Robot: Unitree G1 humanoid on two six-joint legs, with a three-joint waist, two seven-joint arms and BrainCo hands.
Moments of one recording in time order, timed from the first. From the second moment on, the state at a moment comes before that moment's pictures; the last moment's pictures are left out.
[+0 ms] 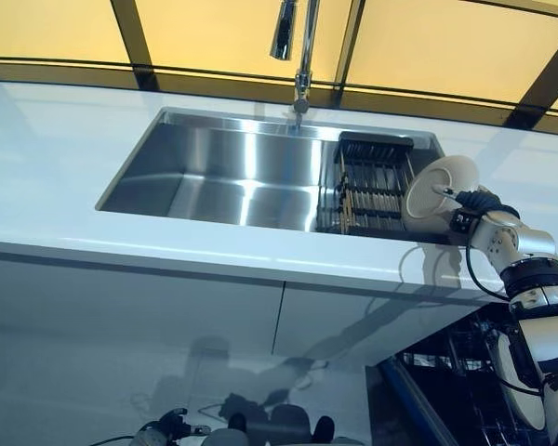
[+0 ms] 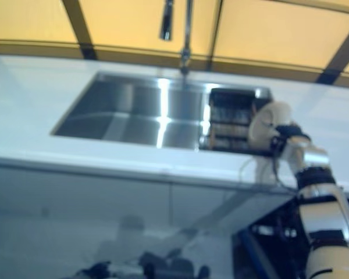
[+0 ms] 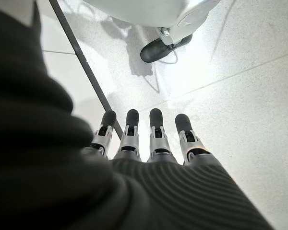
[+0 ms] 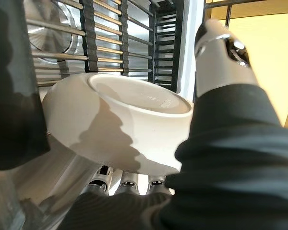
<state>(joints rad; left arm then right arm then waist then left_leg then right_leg) -0.01 0.36 -0.41 1.11 0.03 0.05 -0.01 -0.86 -0.72 0.16 0.88 0.71 0.40 -0.26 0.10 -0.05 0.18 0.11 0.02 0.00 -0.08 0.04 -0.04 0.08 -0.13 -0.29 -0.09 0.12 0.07</state>
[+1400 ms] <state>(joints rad) 0.00 0.35 -0.41 1.09 0.01 0.03 0.00 -0.87 -0.75 0.17 0.93 0.72 0.40 -0.34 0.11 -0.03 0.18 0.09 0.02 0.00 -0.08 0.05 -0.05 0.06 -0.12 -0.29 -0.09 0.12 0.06</state>
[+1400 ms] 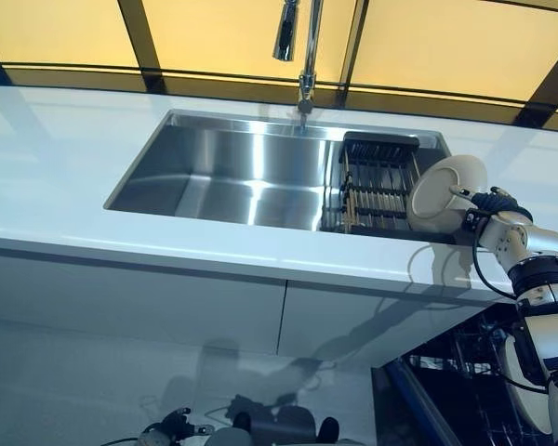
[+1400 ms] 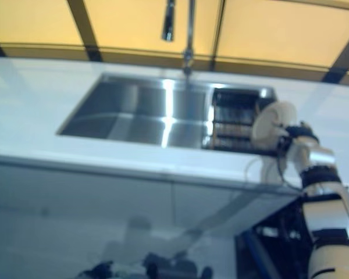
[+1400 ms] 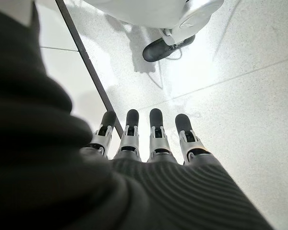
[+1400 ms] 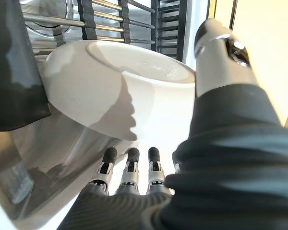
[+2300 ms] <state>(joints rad) -0.02 0.37 -0.41 1.08 0.01 0.03 0.00 -0.91 -0.73 0.17 0.94 0.70 0.42 -0.34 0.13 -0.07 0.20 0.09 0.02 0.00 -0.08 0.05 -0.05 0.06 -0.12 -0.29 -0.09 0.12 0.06</state>
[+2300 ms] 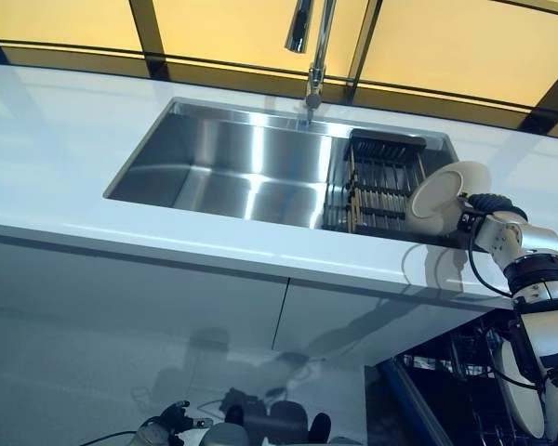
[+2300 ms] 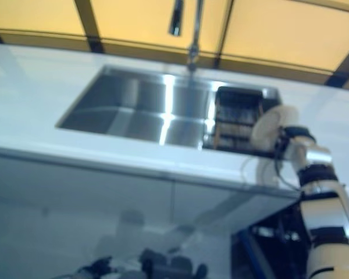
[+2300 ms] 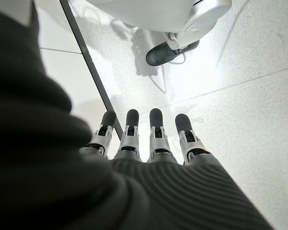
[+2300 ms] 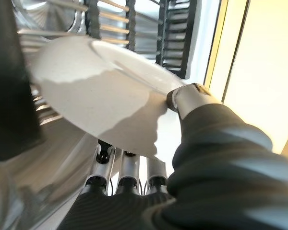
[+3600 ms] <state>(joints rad) -0.02 0.37 -0.41 1.06 0.01 0.07 -0.01 -0.88 -0.76 0.18 0.40 0.23 0.00 -0.72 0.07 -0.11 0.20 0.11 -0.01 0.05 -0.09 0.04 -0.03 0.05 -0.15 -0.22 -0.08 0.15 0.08</state>
